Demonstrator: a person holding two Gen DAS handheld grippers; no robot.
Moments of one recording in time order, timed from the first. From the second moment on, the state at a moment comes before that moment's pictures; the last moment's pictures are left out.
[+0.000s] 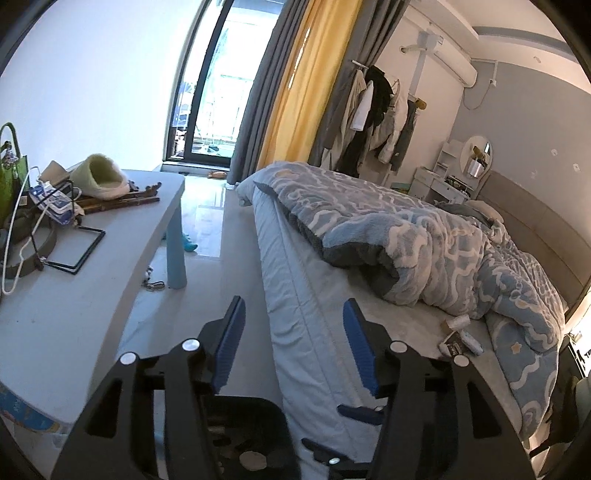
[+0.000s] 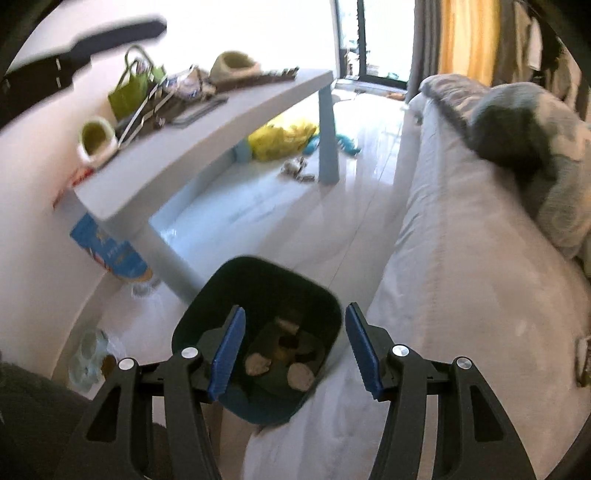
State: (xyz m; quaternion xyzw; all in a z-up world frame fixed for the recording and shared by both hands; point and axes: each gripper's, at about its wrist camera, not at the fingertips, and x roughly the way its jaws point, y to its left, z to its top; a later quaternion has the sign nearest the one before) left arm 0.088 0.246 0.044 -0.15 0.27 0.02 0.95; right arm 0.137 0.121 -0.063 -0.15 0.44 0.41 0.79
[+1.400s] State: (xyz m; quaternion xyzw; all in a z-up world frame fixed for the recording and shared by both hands) left arm 0.205 0.039 -0.014 -0.07 0.35 -0.12 0.93; right arm 0.243 -0.196 -0.040 -0.04 0.41 0.20 0.89
